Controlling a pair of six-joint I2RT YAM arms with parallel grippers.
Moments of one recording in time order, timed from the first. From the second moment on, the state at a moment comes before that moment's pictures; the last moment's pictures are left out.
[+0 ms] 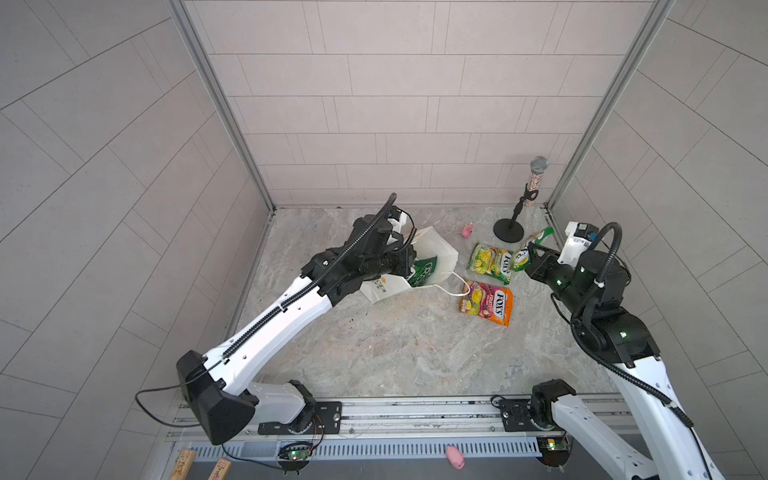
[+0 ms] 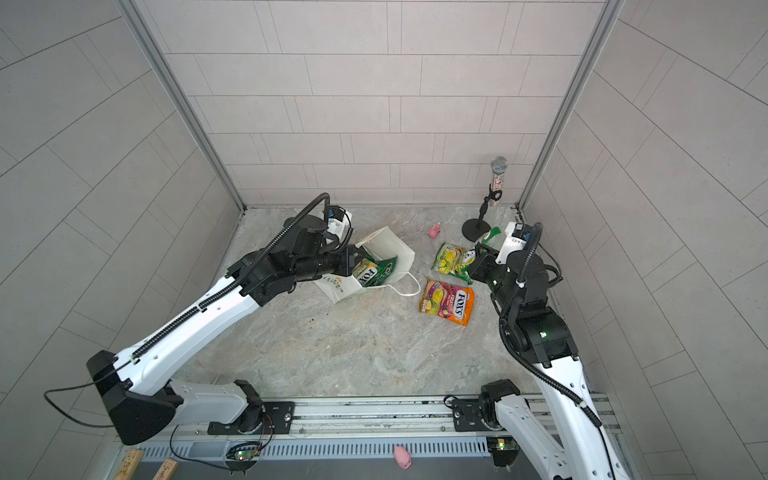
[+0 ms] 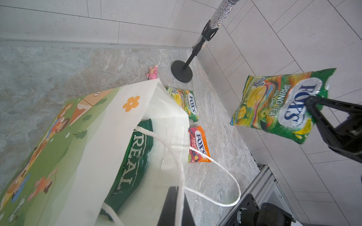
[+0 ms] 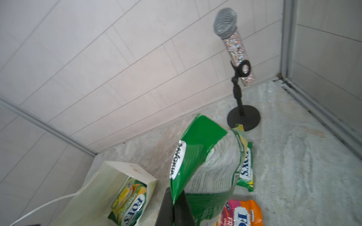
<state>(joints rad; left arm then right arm) -0.73 1.32 1.40 -0.63 0.12 -0.50 0.10 0.77 1.00 -0.54 0.06 0.54</state>
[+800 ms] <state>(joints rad) -0.73 1.32 1.40 -0.62 0.14 -0.50 -0.31 1.41 0.90 -0.06 -0.14 0.55</state>
